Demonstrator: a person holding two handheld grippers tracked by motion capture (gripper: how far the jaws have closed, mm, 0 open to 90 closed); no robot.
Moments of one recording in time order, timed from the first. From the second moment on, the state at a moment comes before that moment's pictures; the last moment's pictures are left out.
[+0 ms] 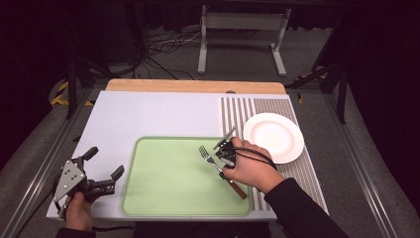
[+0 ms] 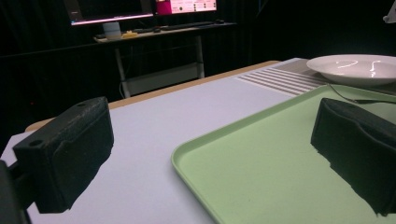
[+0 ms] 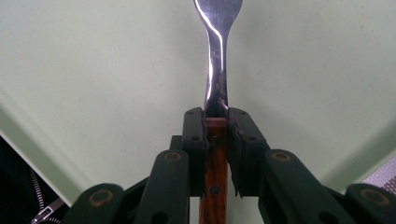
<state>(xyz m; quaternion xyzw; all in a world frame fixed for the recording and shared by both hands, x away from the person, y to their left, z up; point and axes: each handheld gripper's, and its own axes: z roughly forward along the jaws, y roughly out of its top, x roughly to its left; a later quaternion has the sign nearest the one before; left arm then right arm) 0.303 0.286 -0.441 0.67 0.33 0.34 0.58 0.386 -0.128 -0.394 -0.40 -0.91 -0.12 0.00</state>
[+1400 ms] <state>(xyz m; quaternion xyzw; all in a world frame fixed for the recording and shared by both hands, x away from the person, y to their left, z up) 0.304 0.286 -0.442 0.67 0.33 0.34 0.58 0.393 -0.131 -0.411 -0.46 -0.88 -0.09 -0.01</state>
